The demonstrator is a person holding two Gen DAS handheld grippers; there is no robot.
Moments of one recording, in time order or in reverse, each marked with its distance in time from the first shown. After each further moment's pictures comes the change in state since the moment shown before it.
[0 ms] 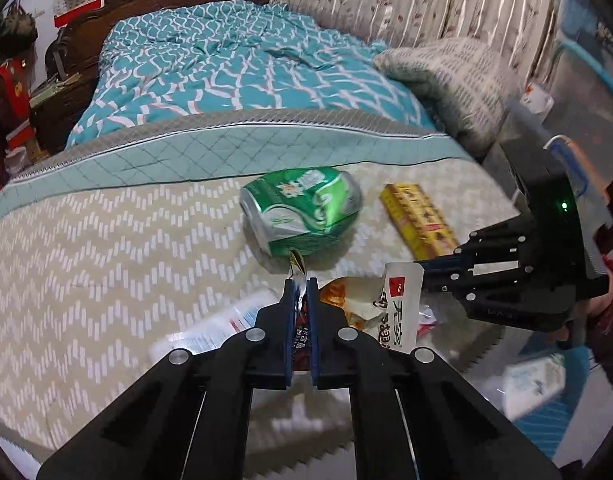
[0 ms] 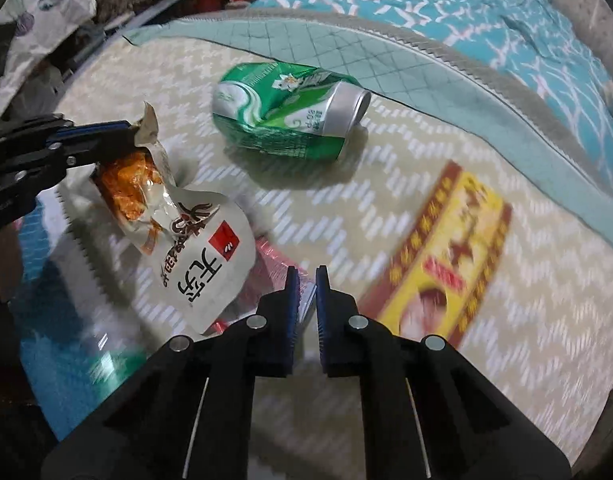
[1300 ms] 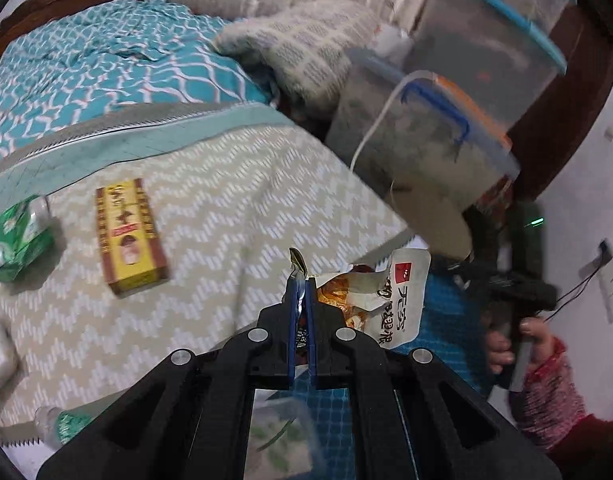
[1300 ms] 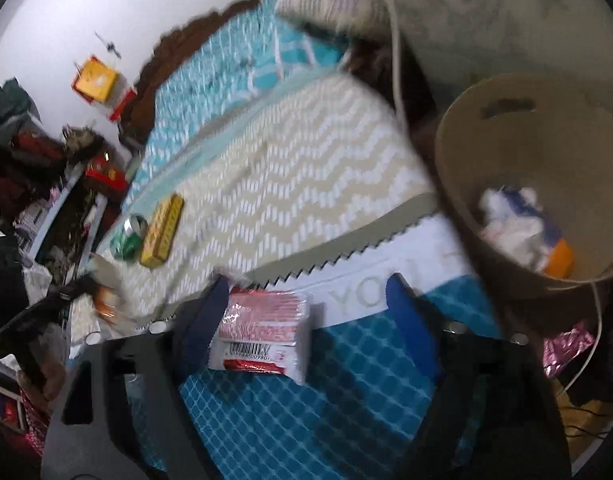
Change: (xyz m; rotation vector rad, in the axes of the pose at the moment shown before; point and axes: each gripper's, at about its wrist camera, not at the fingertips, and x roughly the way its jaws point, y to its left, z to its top) left arm 0.037 -0.258 0.002 0.189 0.086 -0.284; right arm -0.160 -0.187 -0.307 0.845 -0.446 -0.032
